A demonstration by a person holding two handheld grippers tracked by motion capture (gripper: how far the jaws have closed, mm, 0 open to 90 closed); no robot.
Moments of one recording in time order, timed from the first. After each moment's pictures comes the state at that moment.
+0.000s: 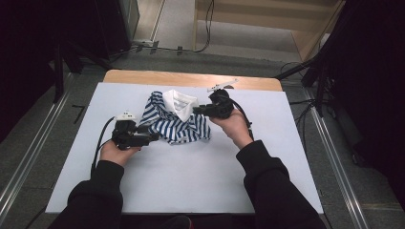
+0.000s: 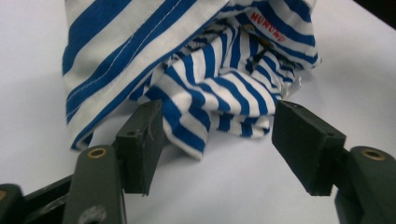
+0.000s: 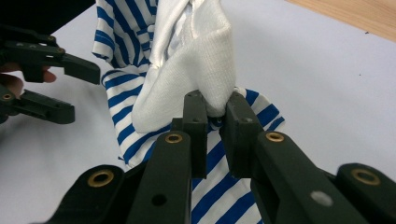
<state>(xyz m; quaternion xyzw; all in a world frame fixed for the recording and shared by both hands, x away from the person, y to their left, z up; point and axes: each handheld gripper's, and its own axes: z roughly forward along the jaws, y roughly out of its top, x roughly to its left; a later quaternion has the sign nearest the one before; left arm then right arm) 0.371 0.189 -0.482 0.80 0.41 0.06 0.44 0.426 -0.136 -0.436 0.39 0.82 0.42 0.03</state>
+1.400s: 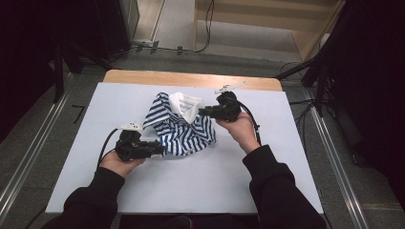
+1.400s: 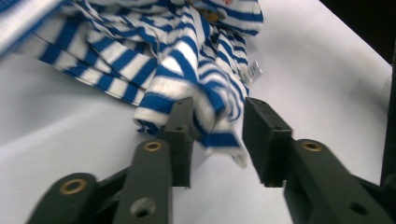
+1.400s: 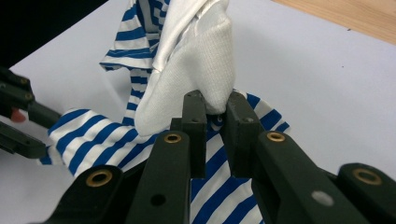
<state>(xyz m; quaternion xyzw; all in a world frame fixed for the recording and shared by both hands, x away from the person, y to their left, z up) 0.329 0.181 -0.468 0.82 0.38 -0.02 0.44 0.411 -0.154 -0.431 0.39 0.81 0.43 0.04</state>
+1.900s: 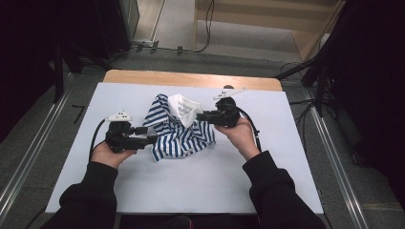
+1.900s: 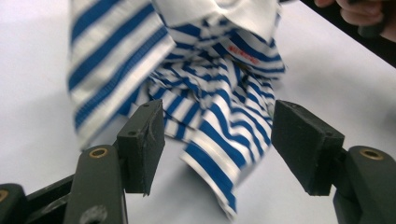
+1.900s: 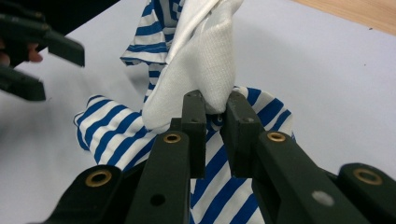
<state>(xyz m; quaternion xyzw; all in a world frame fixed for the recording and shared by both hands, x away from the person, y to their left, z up) 0.350 0.197 -0.444 0.80 0.38 0.04 0.45 0.393 -0.150 -0.435 0.37 0.81 0.44 0.04</state>
